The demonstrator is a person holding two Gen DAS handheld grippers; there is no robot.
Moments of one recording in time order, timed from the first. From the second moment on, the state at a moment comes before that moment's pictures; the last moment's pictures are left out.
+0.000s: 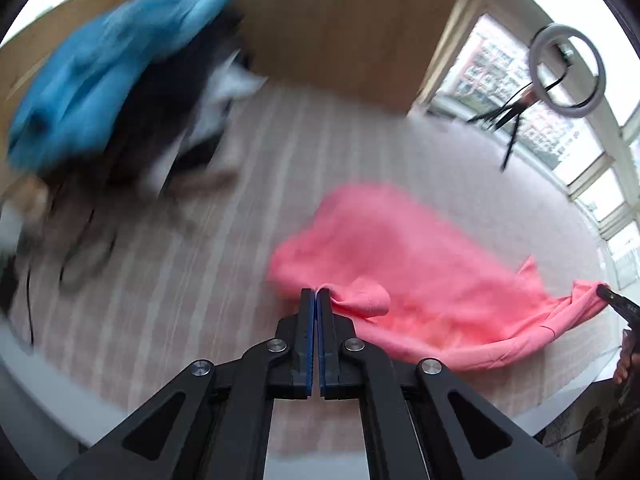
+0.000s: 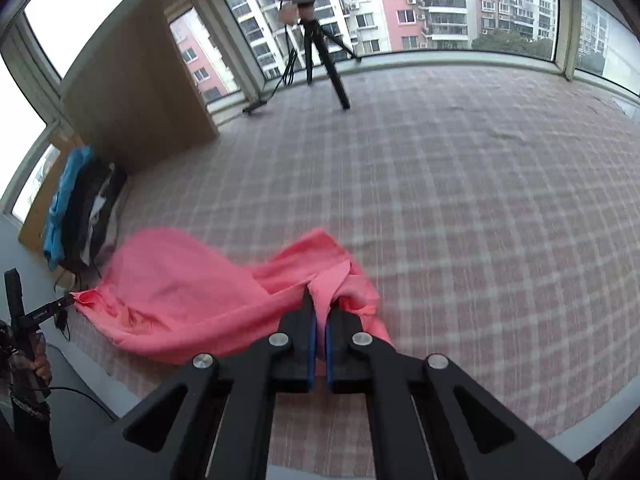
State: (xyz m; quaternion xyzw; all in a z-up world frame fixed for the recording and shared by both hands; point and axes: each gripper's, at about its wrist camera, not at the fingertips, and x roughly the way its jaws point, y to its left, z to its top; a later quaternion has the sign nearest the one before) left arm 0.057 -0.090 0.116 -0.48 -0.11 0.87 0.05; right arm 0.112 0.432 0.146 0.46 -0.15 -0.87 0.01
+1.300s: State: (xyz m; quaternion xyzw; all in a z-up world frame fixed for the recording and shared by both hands) left arm -0.029 -0.128 0.005 -0.51 -0.16 0.84 0.04; right arm 0.226 0.308 0.073 0.55 -0.17 -0.81 0.12
